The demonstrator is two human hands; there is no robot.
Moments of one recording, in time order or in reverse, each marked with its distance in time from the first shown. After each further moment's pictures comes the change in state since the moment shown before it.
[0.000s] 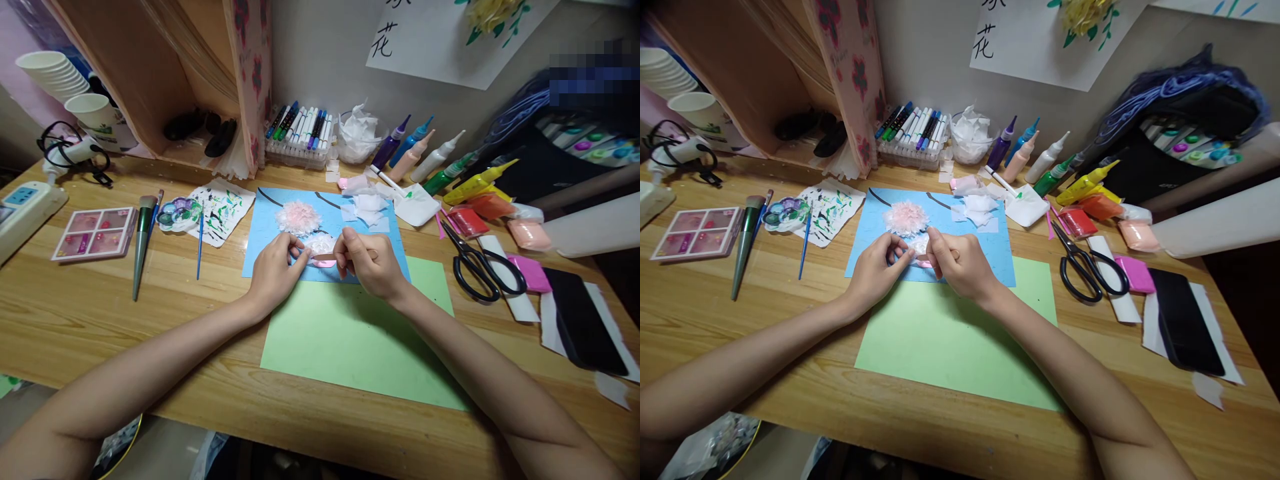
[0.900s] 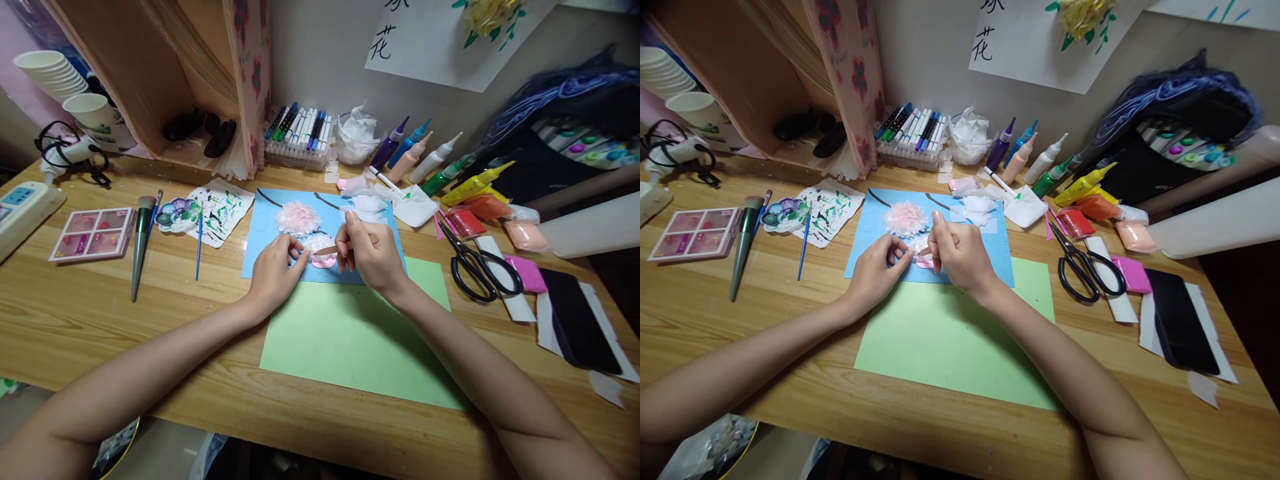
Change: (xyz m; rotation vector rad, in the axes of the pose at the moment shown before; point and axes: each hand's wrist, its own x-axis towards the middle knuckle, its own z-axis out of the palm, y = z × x) left_hand 0.000 0.001 0.000 0.040 -0.002 0.007; right_hand 0.012 -0.010 0.002 0.100 0.107 0.140
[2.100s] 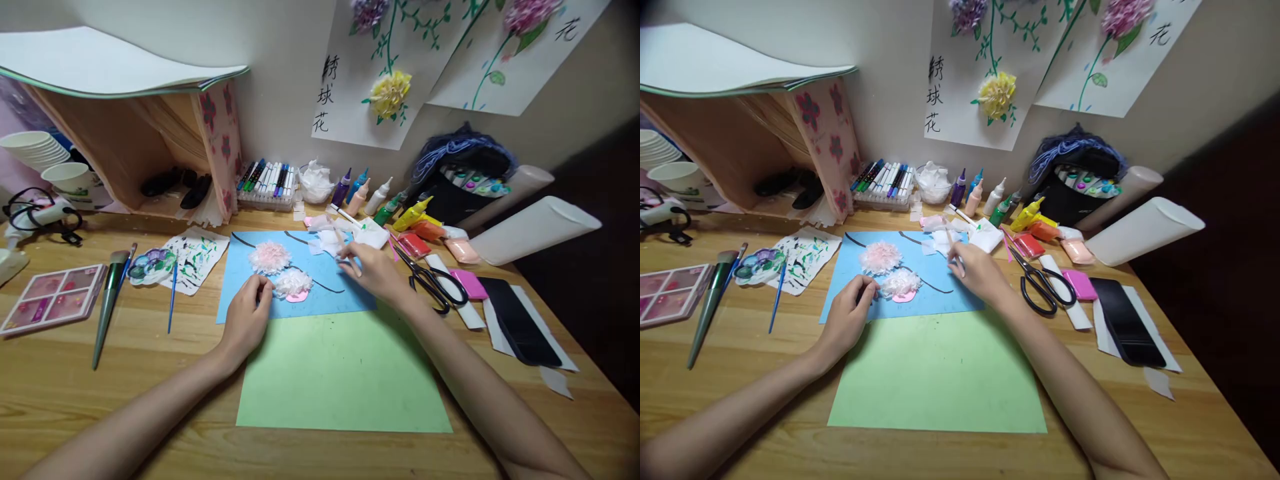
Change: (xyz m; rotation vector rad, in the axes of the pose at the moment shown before) left_hand -0.001 0.001 -0.008 -0.098 -0.012 -0.077; right_hand 0.009 0.055 -0.086 -0.708 0.014 -0.268
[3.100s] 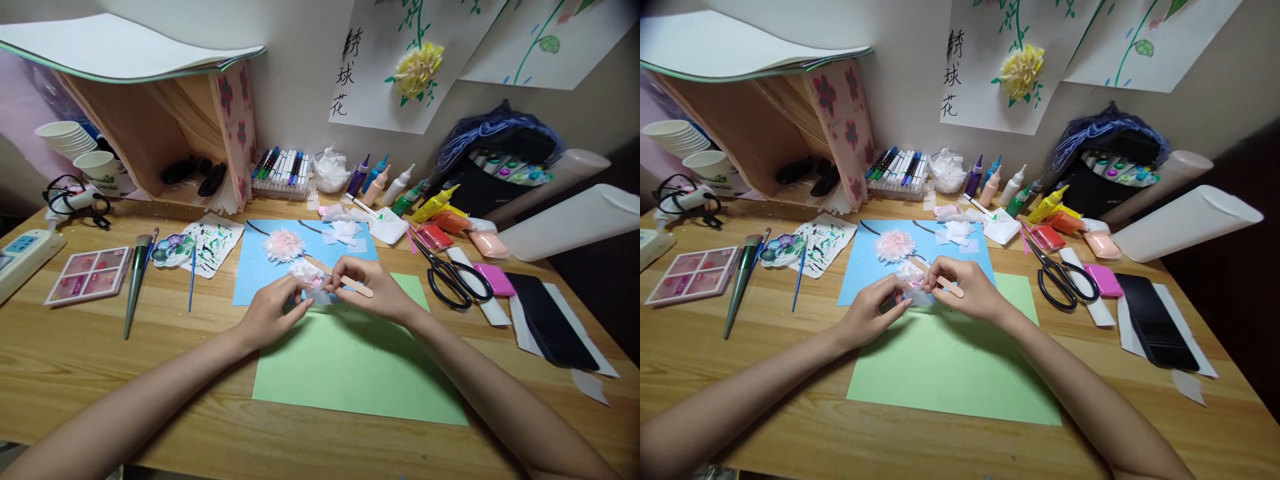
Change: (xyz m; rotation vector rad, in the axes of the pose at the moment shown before) left_hand -0.011 0.002 -0.003 -0.017 -0.277 0.444; right_hand -0.018 -0.065 0.006 0.682 -0.231 0.010
